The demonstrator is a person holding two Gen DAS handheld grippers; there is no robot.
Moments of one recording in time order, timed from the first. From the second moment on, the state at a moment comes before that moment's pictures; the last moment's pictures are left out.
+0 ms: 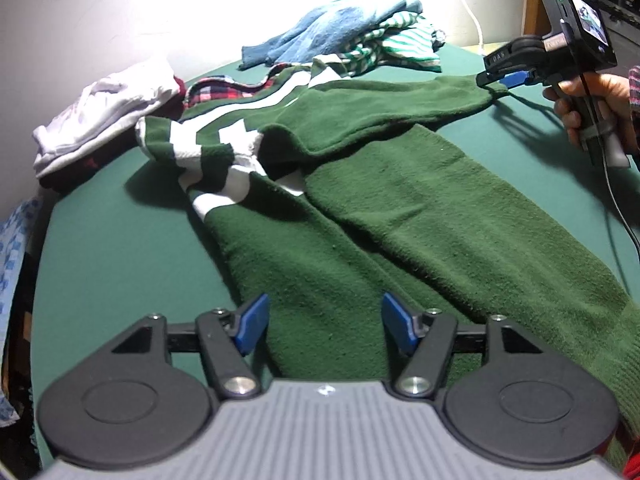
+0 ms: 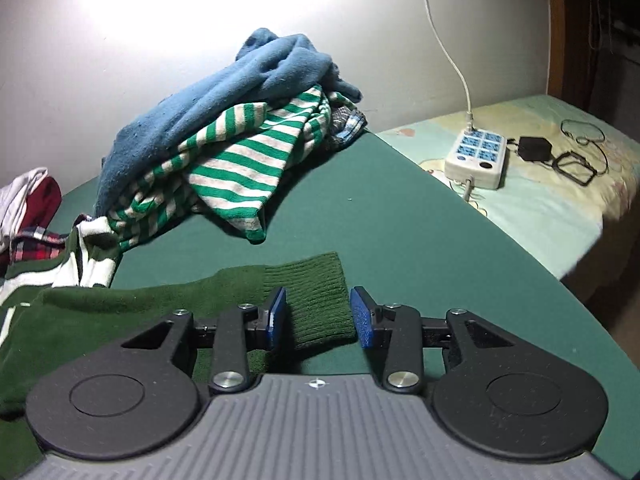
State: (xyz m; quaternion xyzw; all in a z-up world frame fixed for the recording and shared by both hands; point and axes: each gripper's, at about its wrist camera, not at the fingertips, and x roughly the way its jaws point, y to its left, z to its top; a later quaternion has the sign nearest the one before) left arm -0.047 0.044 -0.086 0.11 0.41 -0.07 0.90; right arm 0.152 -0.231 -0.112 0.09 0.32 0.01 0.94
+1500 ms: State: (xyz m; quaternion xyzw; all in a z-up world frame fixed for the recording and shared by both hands) left arm 0.094 0.093 -0.076 0.21 0.40 -0.16 0.88; right arm 0.174 -0.258 -0.022 0.14 0.22 0.02 0.97
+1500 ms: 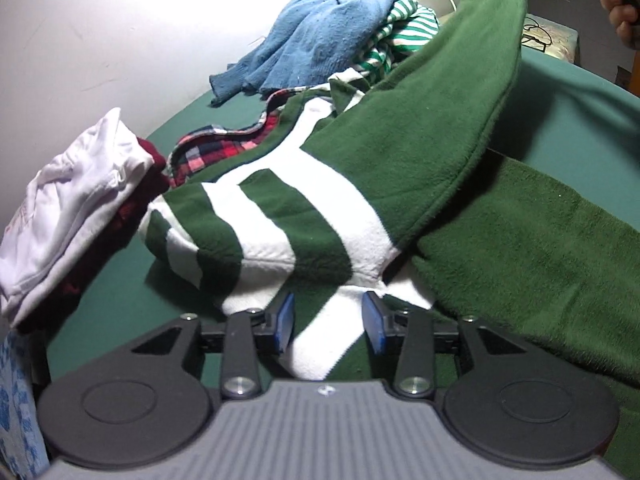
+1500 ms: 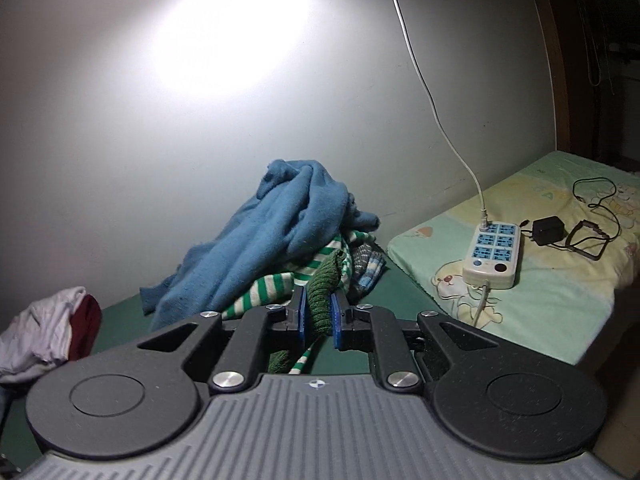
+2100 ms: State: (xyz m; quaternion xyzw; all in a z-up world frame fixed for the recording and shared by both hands) left arm 0.162 0.121 -0.073 0.22 0.39 -0.16 0.88; right arm 0.177 -0.270 -0.049 0.16 0.25 -0.03 0.96
